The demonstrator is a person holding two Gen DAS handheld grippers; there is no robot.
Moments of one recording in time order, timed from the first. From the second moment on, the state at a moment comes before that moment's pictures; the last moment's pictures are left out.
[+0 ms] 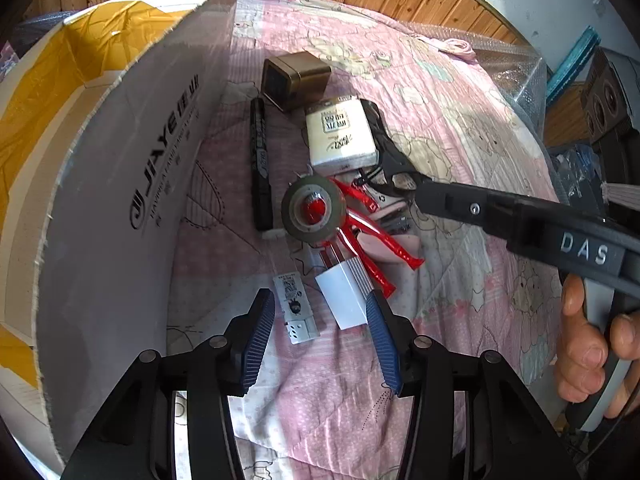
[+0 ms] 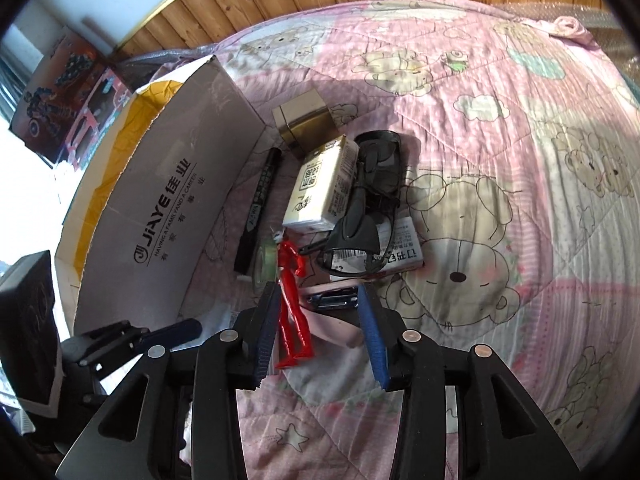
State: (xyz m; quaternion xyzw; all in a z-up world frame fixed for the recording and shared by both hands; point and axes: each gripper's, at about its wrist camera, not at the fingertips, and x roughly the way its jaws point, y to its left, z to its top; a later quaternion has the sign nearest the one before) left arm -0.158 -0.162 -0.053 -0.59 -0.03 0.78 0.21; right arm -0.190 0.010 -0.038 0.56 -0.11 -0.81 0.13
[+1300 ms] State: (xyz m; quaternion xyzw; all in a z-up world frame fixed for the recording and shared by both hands) left arm -0.171 -0.162 -0.094 -0.58 -0.08 0.79 0.17; right arm -0.246 -0.081 -0.090 0.59 -0.01 -0.73 0.34
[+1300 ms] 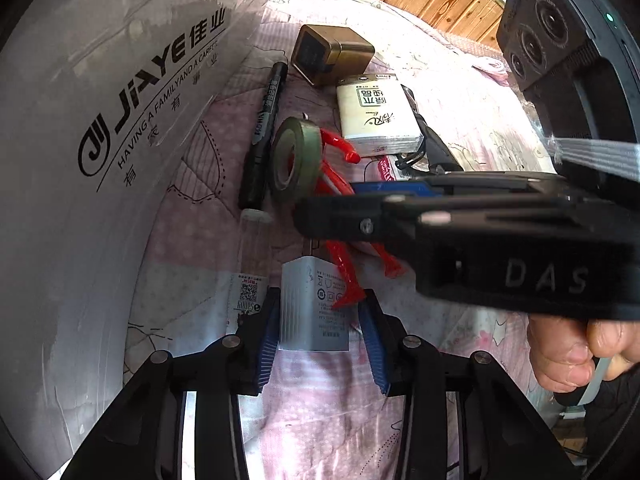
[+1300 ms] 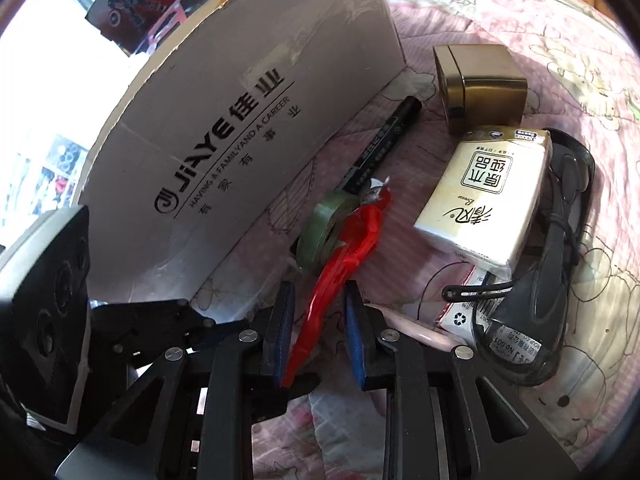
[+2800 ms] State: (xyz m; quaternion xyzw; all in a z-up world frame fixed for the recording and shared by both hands) left arm -0.126 -0.146 -0.026 -0.52 -0.05 0.82 0.23; right arm -0.163 0.016 -0.048 0.54 -0.19 -0.79 0.21
